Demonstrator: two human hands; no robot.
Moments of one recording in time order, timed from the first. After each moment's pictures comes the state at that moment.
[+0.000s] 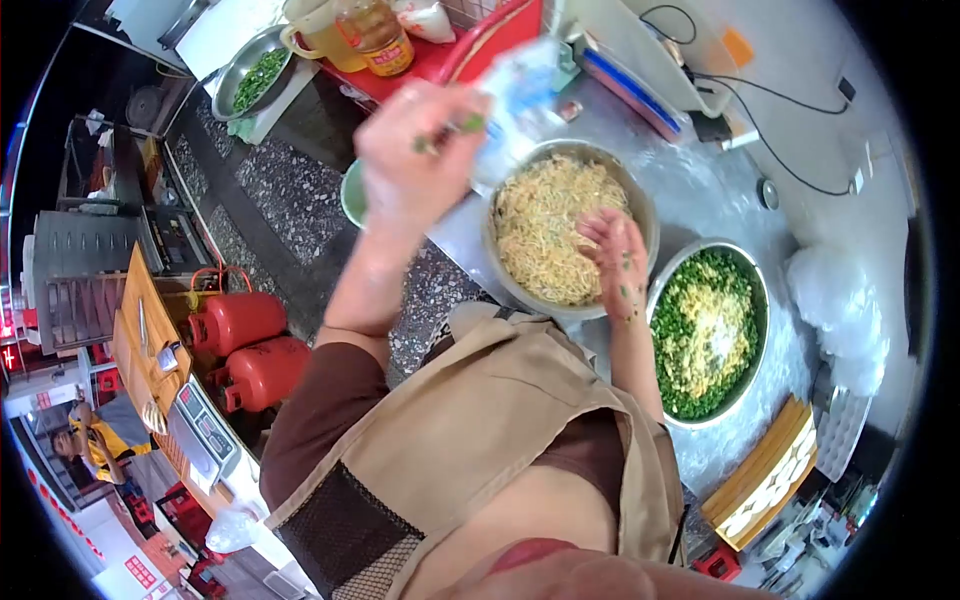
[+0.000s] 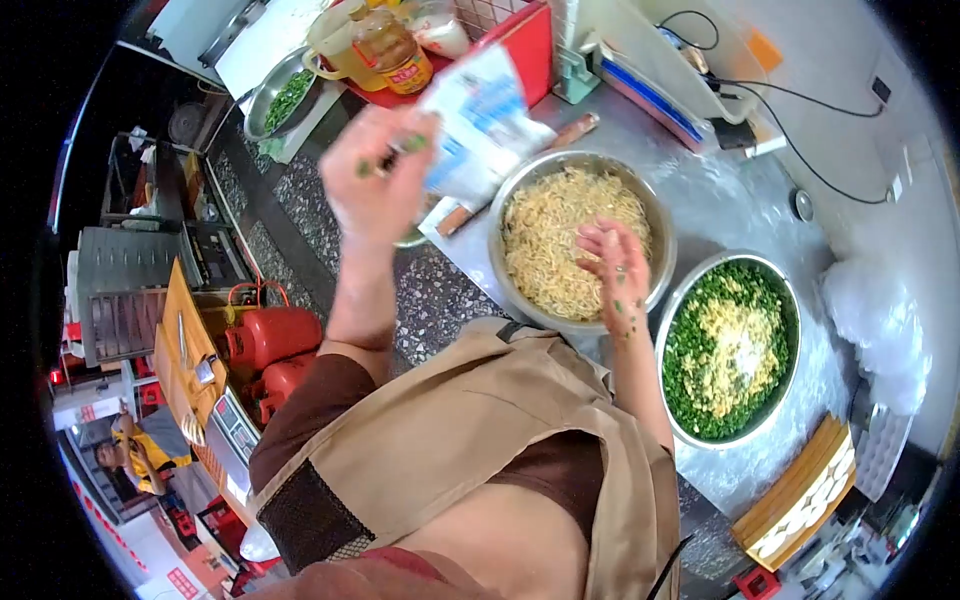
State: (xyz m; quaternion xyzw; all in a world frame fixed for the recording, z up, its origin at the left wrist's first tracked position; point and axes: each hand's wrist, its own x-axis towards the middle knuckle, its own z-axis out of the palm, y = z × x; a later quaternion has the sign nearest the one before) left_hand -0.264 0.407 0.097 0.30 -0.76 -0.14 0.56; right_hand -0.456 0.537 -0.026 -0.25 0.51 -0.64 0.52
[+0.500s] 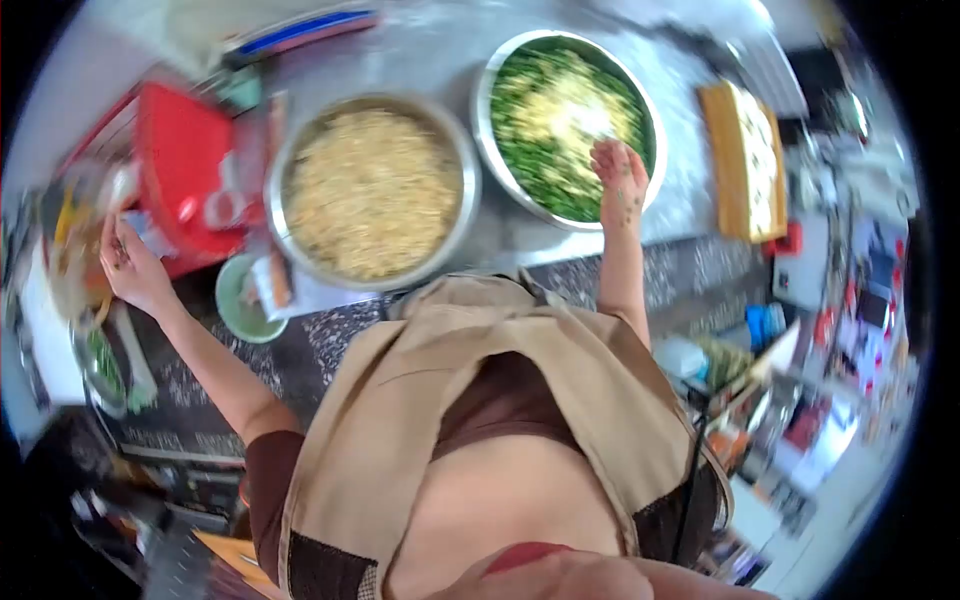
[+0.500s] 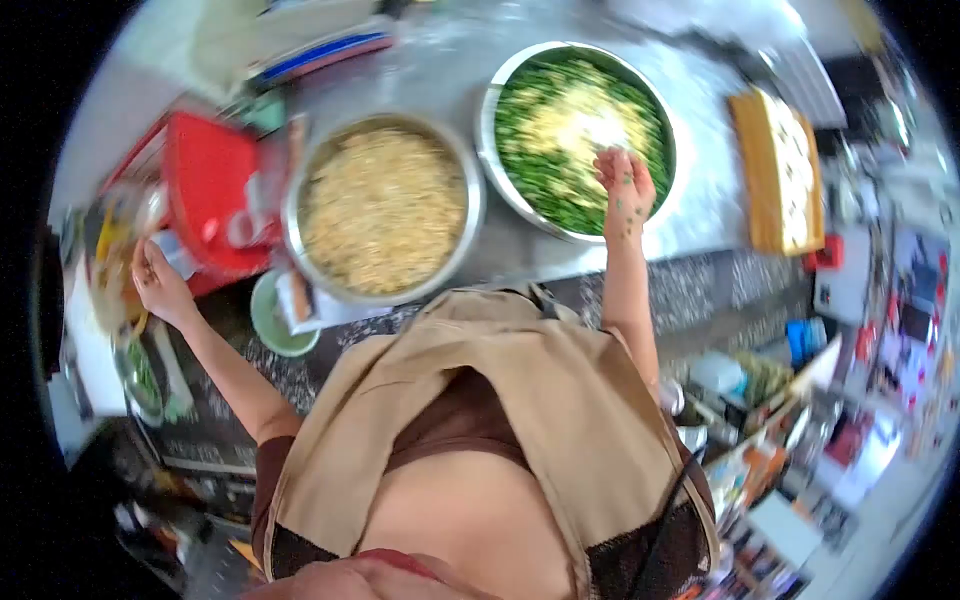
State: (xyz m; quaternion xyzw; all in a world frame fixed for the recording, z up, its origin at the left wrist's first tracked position) left_hand -0.285 0.266 0.012 0.40 -0.74 -0.23 0.48; right_hand -0.556 0.725 -0.059 0.03 0.66 -0.75 0.04
